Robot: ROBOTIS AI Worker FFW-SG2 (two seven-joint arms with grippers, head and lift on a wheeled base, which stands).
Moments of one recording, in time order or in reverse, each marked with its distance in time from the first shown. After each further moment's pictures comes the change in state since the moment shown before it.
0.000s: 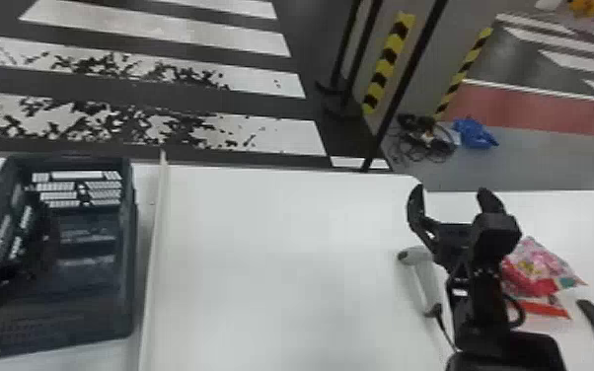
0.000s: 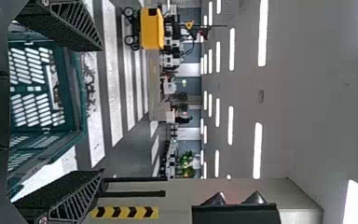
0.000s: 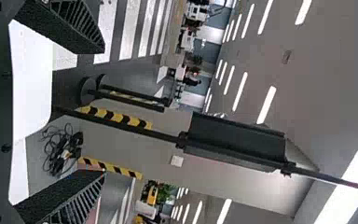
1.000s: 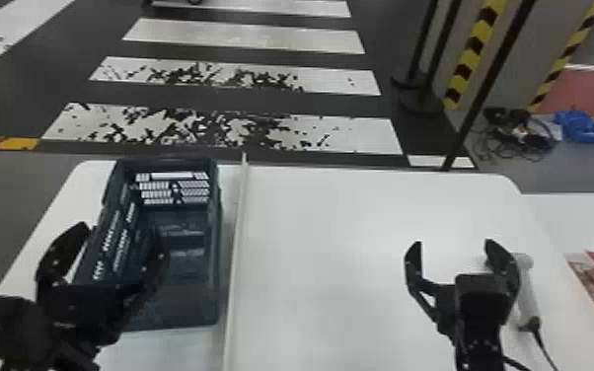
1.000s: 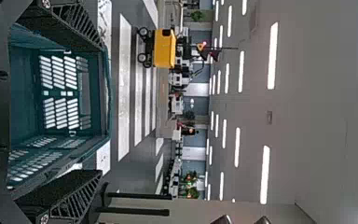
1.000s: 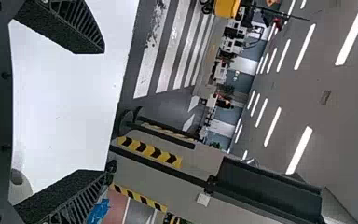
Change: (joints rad) left arm 0.060 0.021 -0.103 0.023 0.000 -0.038 0.174; right arm 0.233 0.000 0.355 -0.118 0.131 0.123 -0.248
